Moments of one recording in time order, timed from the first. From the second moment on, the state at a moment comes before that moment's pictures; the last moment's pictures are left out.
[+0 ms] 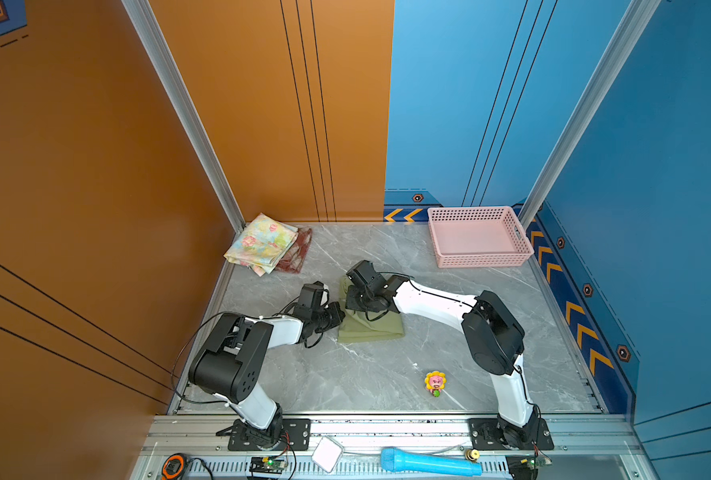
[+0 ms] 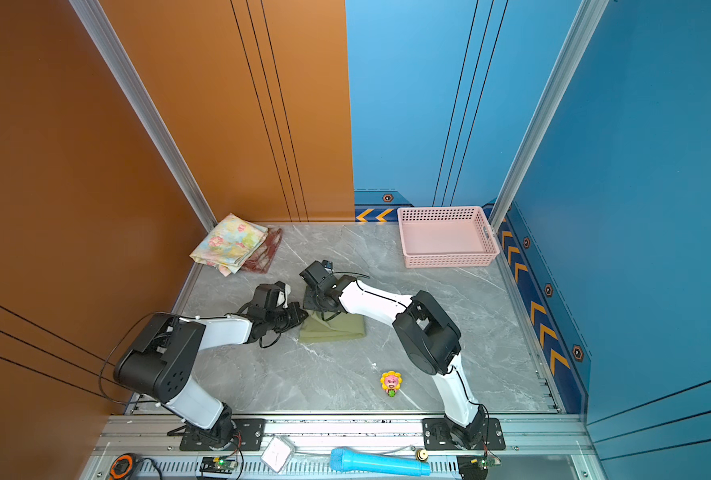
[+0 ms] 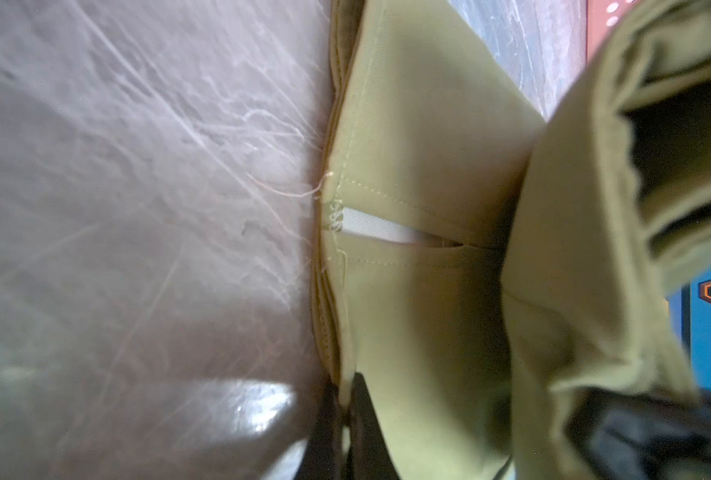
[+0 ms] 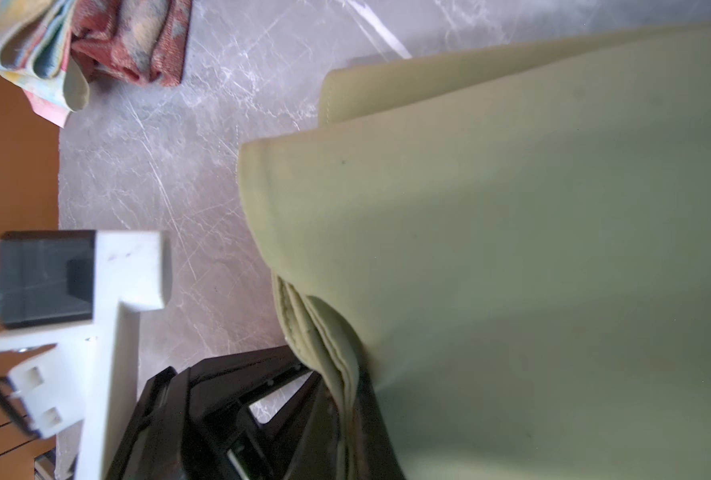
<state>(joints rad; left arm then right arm) -0.31 1.63 0.60 0.19 0.33 -0.71 0.87 2.09 1.59 -0.44 0.01 0.90</state>
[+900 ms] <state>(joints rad) -0.30 1.61 0.59 0.17 0.33 -0.70 0.86 2.16 1.53 -0.24 -0.05 1.09</state>
